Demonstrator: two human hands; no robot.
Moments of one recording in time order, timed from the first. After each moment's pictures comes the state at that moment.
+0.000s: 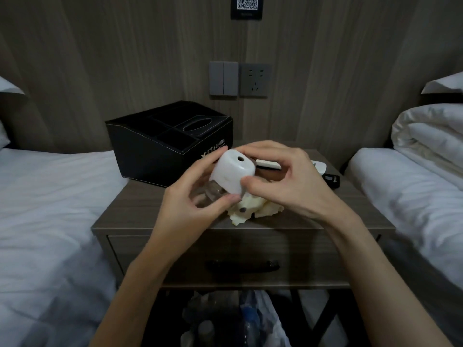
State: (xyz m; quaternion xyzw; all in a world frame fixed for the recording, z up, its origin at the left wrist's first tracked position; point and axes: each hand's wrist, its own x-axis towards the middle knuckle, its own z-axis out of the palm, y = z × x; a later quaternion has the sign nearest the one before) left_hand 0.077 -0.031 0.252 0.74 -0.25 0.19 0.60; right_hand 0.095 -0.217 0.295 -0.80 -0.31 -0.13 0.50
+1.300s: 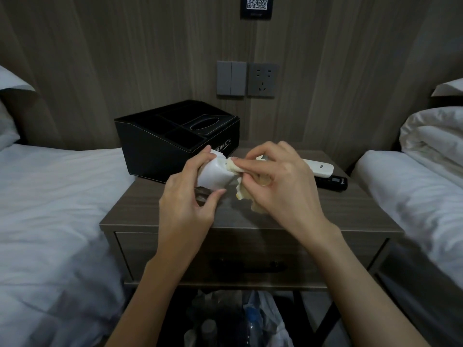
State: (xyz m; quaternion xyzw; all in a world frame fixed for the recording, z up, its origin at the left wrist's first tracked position) left_hand 0.085 -0.025 0.231 0.81 -0.16 0.38 0.42; right_hand 0.105 -0.193 0.271 -0.82 -0.29 -0.44 0.23
